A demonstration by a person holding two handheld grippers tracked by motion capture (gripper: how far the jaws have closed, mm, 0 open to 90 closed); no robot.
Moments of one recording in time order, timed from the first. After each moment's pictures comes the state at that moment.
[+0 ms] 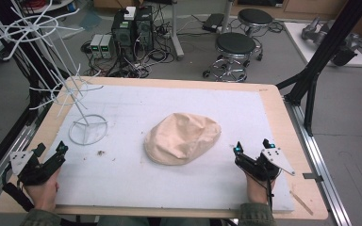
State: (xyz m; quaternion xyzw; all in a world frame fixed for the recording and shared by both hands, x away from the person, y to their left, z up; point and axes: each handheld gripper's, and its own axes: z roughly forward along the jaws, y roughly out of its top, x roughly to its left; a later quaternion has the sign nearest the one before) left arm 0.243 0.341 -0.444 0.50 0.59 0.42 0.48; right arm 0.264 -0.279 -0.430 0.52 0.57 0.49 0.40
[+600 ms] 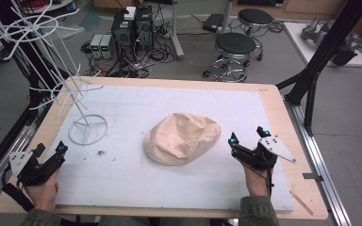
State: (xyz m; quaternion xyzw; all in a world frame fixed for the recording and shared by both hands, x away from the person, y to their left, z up) left arm 0.242 0.342 -0.444 0.49 0.59 0.43 0.47; right arm 0.280 -0.266 -0.394 0.46 0.60 0.53 0.39
